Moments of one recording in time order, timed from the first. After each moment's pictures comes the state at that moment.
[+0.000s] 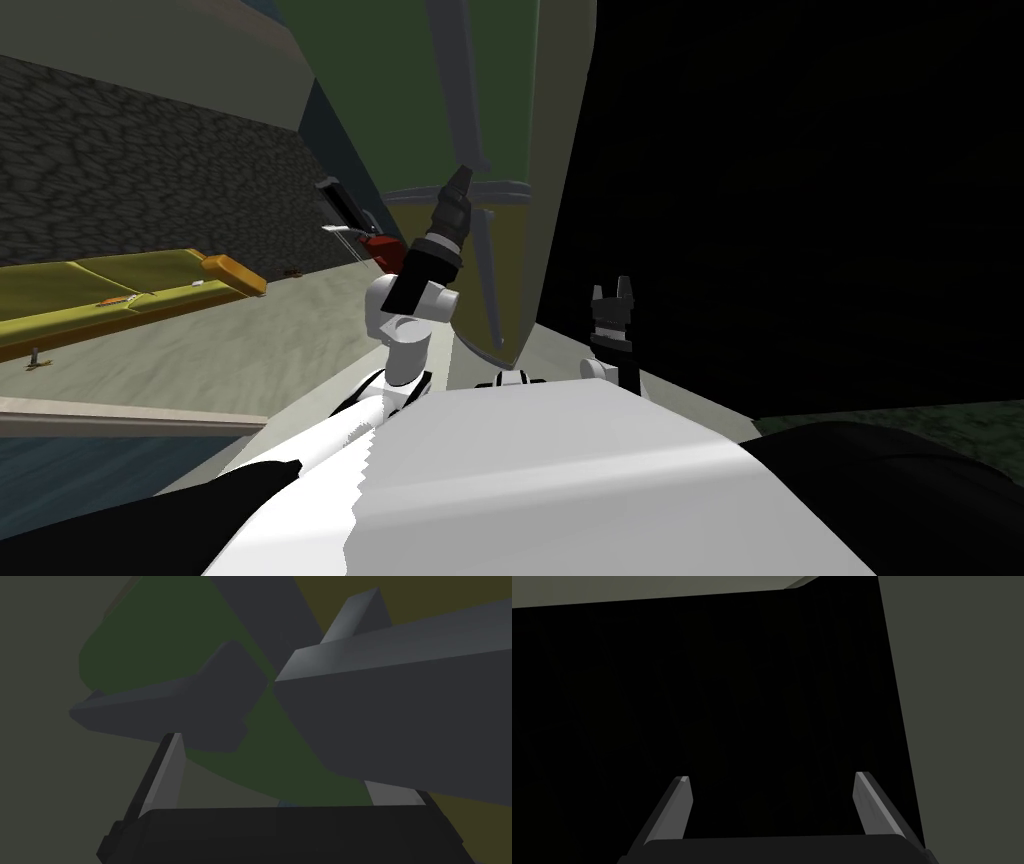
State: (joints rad) left arm -0.49 0.32 -0.19 -2.40 -0.20 0.57 -0.01; right arm 0.48 0.05 -0.06 -2.23 -0.11 -0.51 0.05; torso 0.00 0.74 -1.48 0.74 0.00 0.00
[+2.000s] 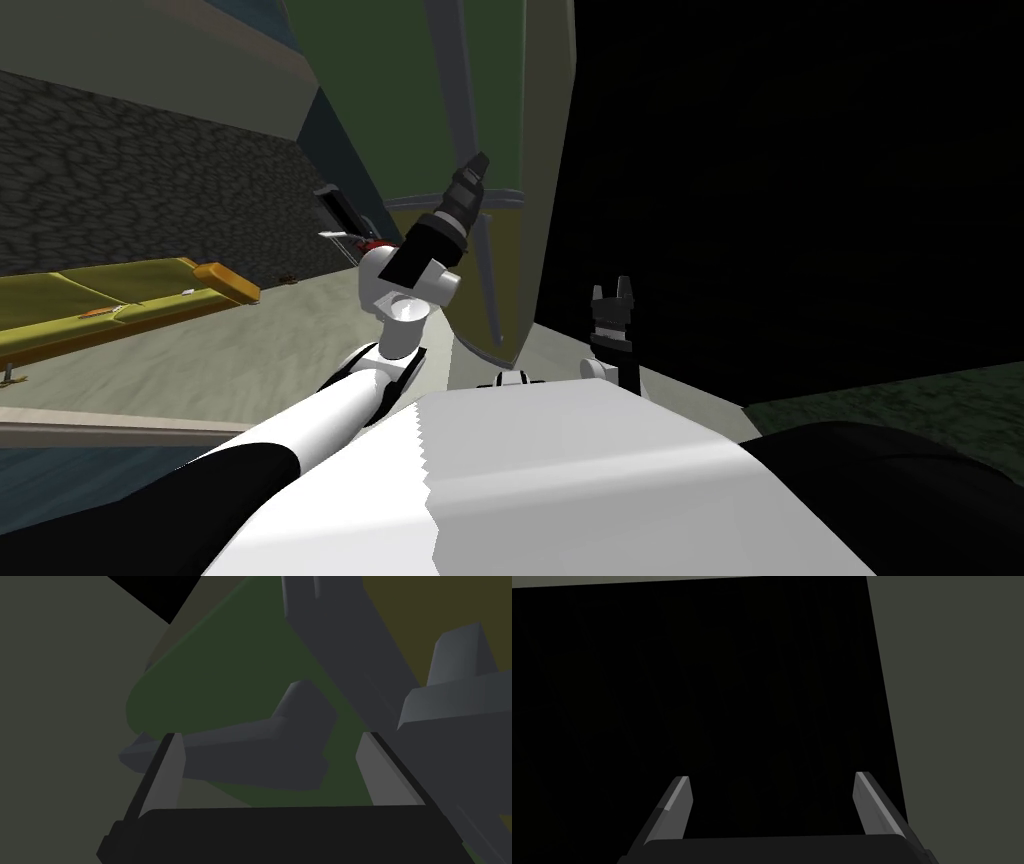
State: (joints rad) left arm -0.69 0.44 -0.23 -2.34 -0.11 0.73 -0.04; right arm 0.48 0.05 -0.06 -2.23 -0.11 -0.51 0.05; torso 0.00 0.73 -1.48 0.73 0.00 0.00
